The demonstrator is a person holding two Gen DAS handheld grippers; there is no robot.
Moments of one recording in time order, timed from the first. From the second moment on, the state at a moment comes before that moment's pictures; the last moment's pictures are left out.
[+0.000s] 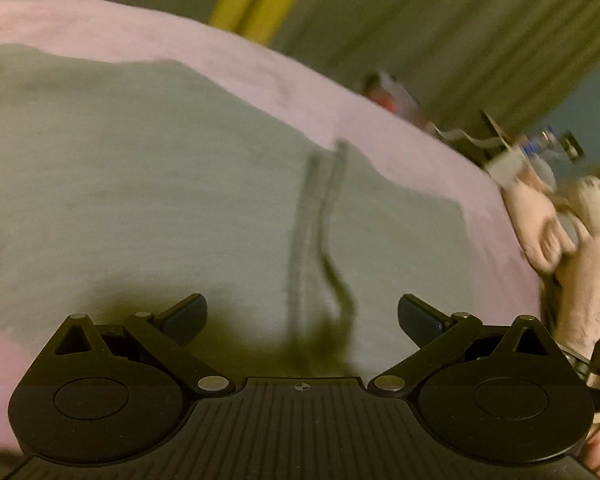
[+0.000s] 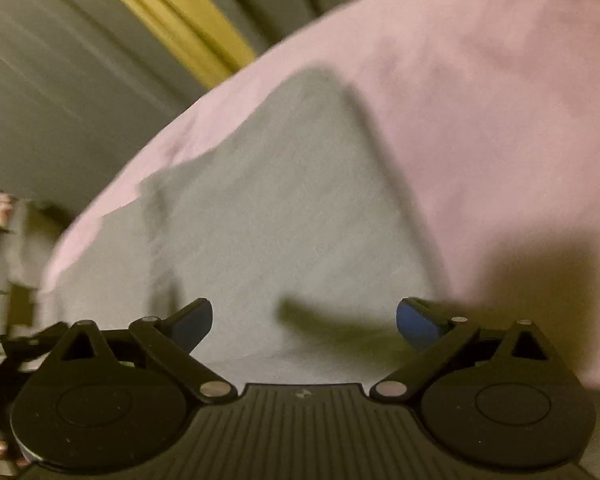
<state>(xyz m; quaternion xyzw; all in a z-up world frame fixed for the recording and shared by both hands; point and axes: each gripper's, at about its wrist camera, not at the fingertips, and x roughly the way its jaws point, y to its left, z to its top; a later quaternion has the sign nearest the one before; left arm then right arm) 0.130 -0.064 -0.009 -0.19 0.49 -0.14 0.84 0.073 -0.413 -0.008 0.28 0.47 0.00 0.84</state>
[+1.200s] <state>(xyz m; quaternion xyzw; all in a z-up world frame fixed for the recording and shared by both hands) 0.220 -0.107 -0.065 -0.23 0.55 -0.20 0.78 0.068 -0.462 -0.056 0.34 0.45 -0.06 0.82</state>
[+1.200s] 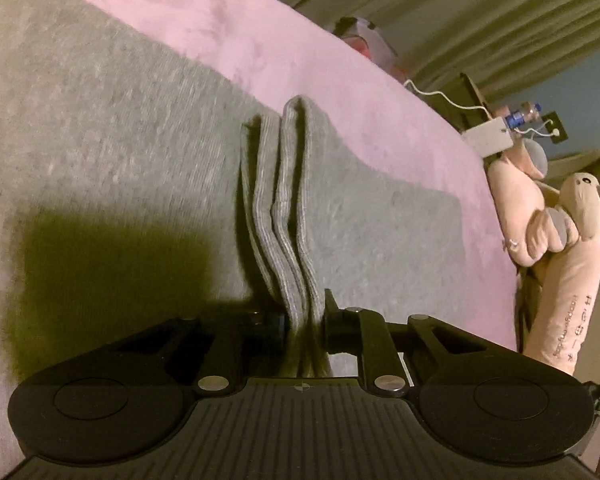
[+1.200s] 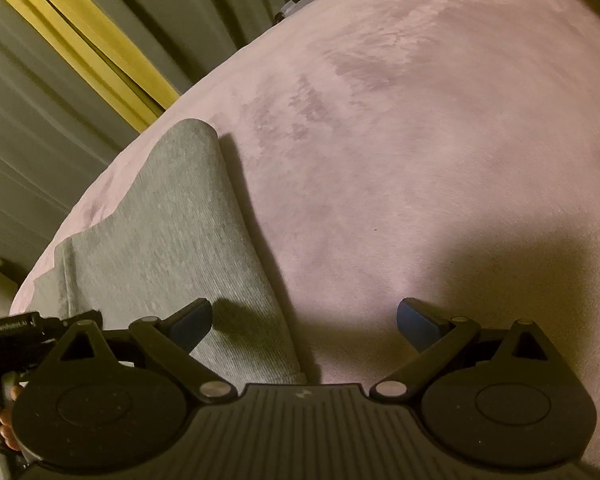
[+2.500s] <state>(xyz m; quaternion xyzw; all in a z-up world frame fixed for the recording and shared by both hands) 0.217 -0.127 -0.009 0.04 0.42 -0.08 0.90 0.068 -0.460 -0.056 0.34 0.45 -0.07 0.82</state>
